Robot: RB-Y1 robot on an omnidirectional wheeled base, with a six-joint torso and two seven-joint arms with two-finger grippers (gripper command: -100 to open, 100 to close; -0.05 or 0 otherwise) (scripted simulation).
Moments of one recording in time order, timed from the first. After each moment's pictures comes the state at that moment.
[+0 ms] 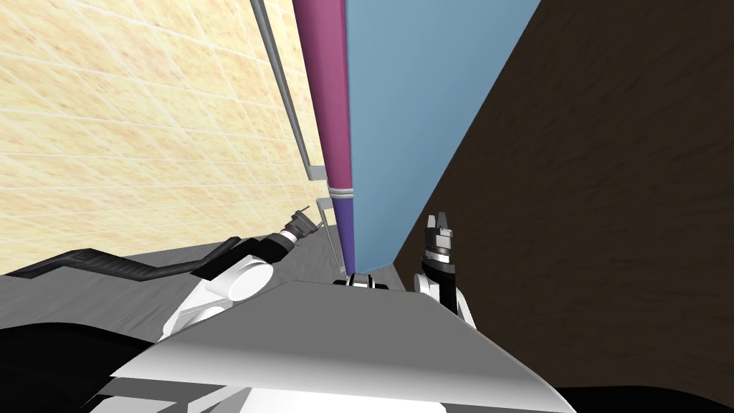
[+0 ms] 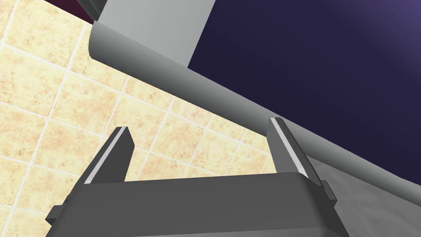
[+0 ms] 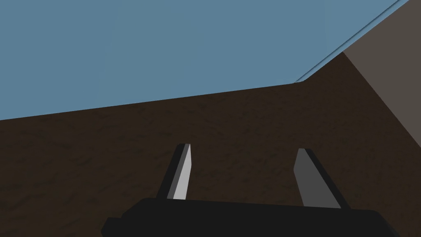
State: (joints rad) left arm 0.48 0.29 0.20 -2.52 0.68 0.54 0.37; right arm 0.47 0.04 -0.07 -2.21 0.12 -0.58 0.06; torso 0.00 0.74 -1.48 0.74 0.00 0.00
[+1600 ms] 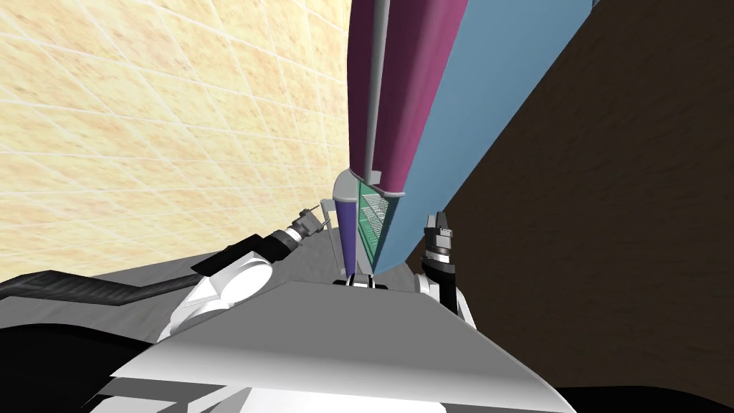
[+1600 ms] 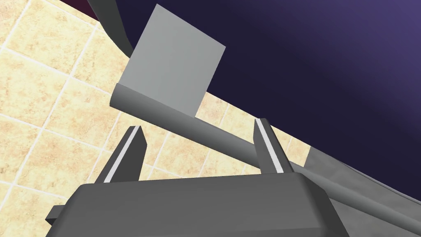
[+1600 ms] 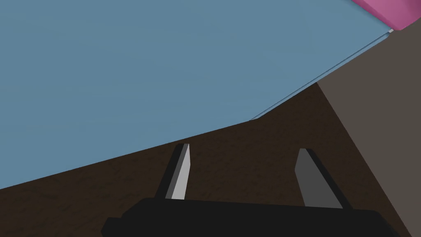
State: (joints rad) left arm 0.45 0.36 0.14 -2.57 0.75 0.57 0.37; right arm 0.47 0.04 -0.07 -2.21 0.12 -0.58 0.06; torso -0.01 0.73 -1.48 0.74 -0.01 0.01
